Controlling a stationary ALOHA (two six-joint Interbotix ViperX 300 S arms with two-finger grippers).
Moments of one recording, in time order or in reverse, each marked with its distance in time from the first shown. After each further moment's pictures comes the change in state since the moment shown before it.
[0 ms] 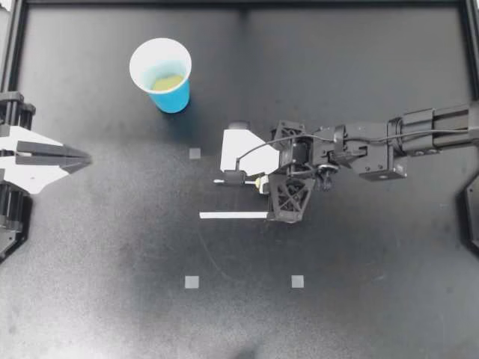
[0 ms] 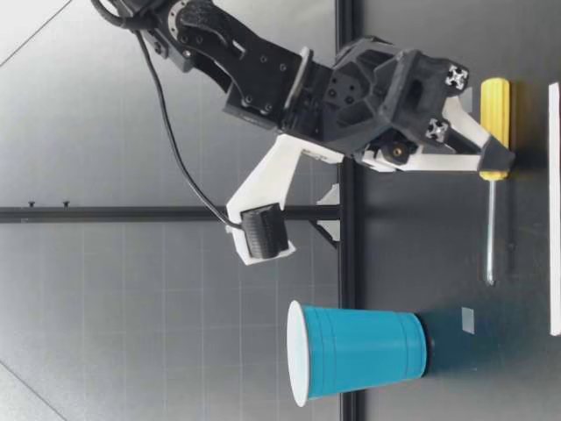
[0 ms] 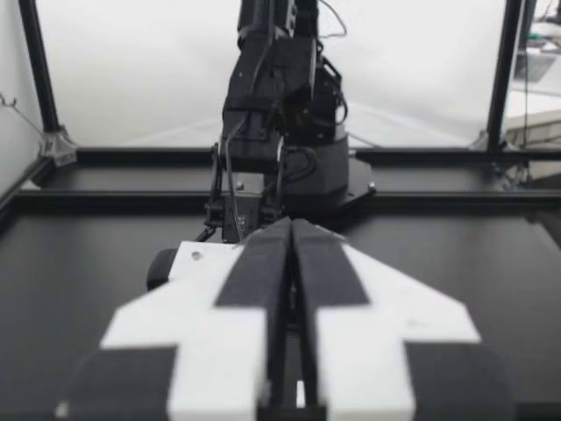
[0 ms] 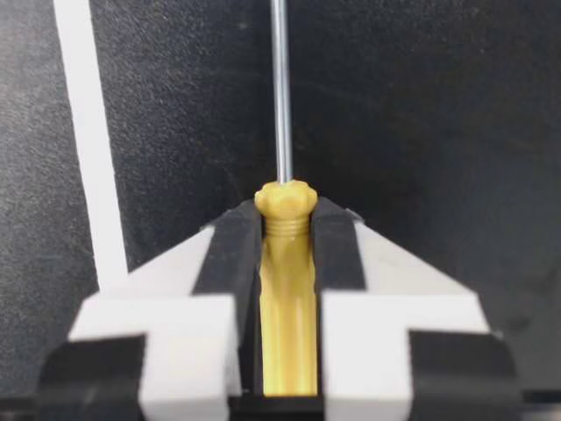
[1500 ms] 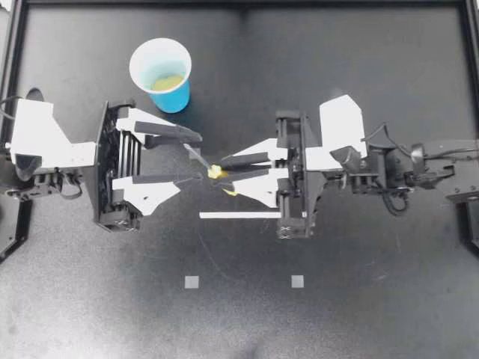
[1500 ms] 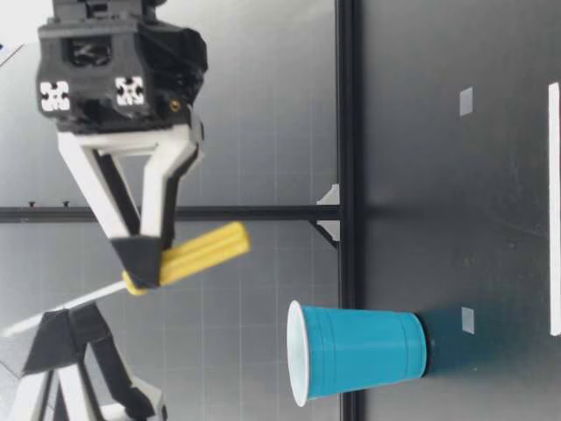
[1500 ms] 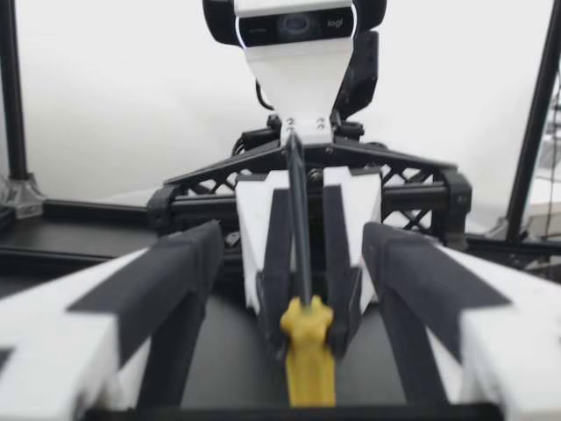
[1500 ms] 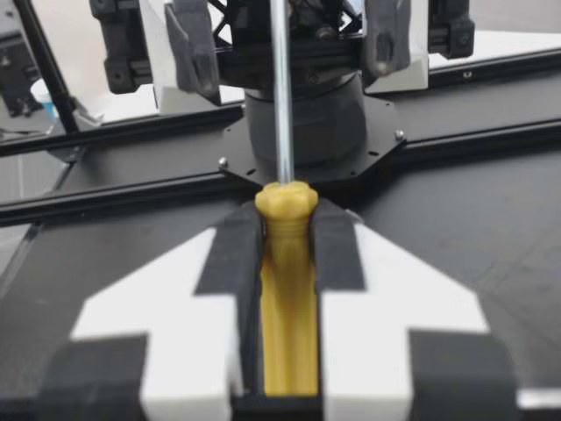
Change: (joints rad) left arm 0.000 0.706 -0.221 -0.021 -0.603 -0.075; right arm 0.101 -0.278 0.265 0.041 -1.143 0.161
